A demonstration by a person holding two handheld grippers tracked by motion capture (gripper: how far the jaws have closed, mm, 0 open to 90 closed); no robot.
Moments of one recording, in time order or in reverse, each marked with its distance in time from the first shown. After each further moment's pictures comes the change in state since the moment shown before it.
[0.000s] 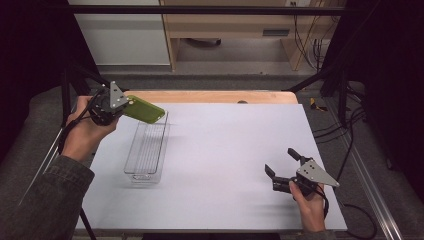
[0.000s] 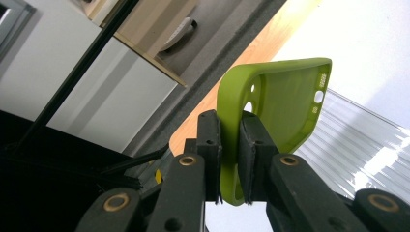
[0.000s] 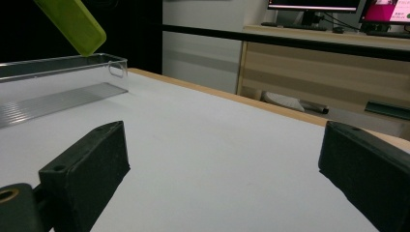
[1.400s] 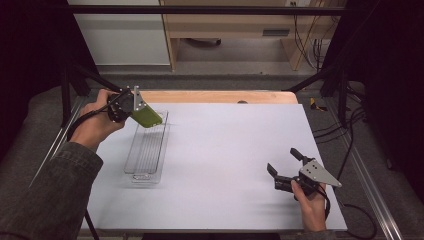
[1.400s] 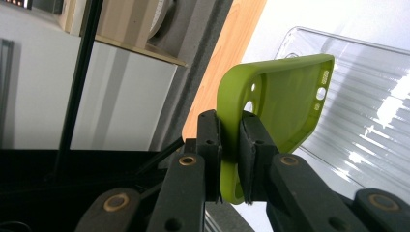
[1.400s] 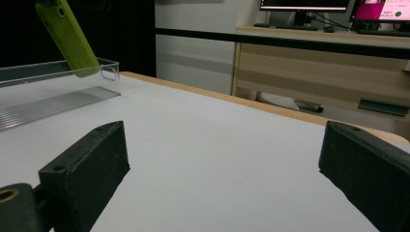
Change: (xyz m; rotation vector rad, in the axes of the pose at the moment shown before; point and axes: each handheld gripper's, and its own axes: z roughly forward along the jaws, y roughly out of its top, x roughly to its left) left arm -0.011 0.017 0.042 0.165 -0.018 0.354; right arm -0.006 -0.004 -0.002 -0.012 -0.024 0.023
